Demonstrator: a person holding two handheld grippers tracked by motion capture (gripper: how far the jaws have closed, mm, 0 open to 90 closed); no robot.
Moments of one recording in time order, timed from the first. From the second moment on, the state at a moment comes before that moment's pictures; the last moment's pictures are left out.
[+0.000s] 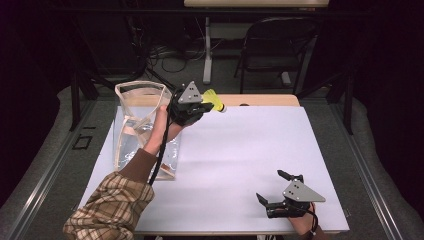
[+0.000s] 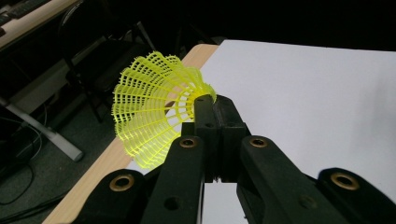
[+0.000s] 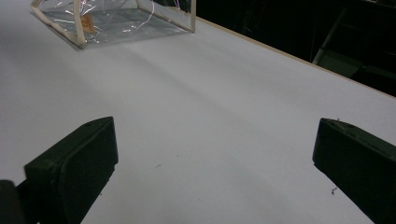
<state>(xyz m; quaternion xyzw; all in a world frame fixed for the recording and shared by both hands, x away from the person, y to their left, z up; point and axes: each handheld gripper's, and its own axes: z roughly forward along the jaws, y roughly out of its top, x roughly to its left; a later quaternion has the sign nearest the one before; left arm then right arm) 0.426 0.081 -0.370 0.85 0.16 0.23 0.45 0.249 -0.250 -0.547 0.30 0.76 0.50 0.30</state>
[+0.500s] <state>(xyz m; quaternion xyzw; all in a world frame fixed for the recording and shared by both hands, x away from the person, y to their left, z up) 0.432 0.092 -0.359 0.84 0.18 0.25 0.45 0.249 -0.250 -0.547 0.30 0.76 0.50 0.30</state>
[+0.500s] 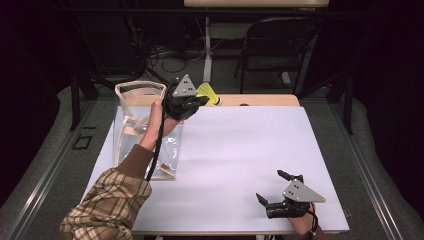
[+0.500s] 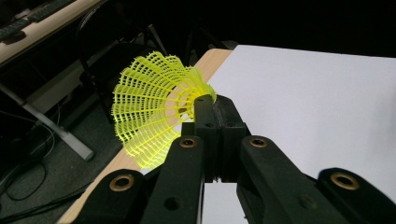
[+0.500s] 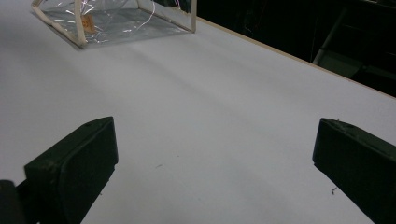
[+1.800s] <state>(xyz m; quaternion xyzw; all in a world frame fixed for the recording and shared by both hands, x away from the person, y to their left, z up) 0.445 0.134 -0.335 0.82 0.21 0.29 0.46 0.250 -0.250 -0.548 0.30 0.76 0.50 0.30</state>
